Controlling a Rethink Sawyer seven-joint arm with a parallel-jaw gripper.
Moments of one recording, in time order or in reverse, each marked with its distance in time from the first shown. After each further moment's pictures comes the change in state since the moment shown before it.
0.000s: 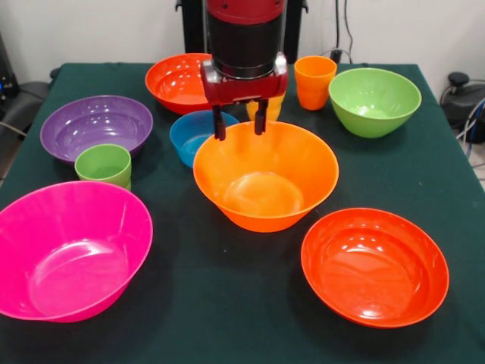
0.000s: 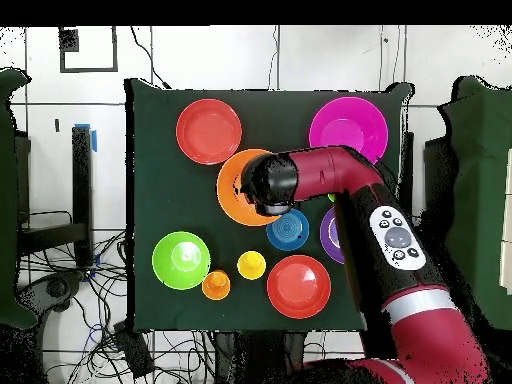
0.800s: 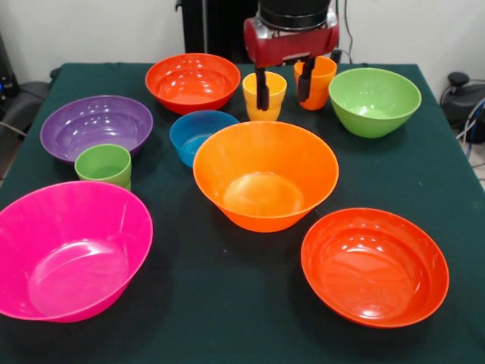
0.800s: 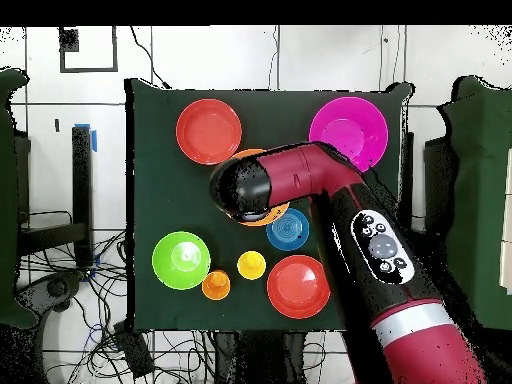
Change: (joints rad) arm 0.002 -0.125 0.105 0.108 0.006 0.000 0.000
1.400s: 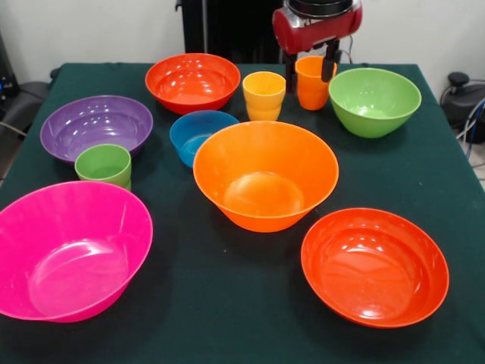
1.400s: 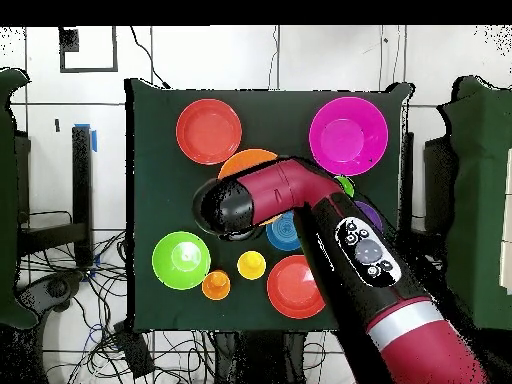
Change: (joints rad) arm -0.035 -0.009 0.097 0.121 -0.025 0.000 -0.026
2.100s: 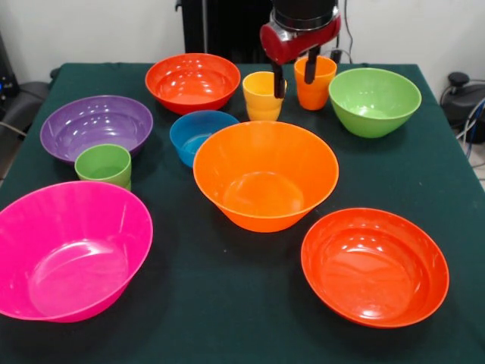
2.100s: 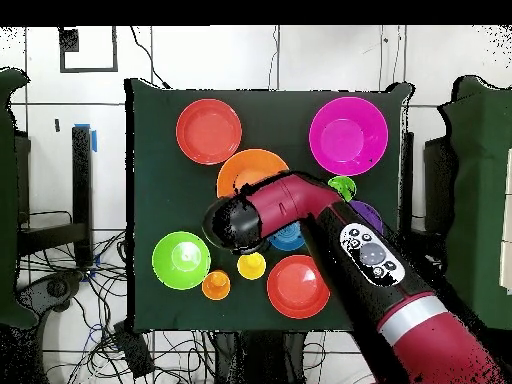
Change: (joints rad) arm -0.062 0.054 0.049 0.064 -0.108 0.000 -0.058
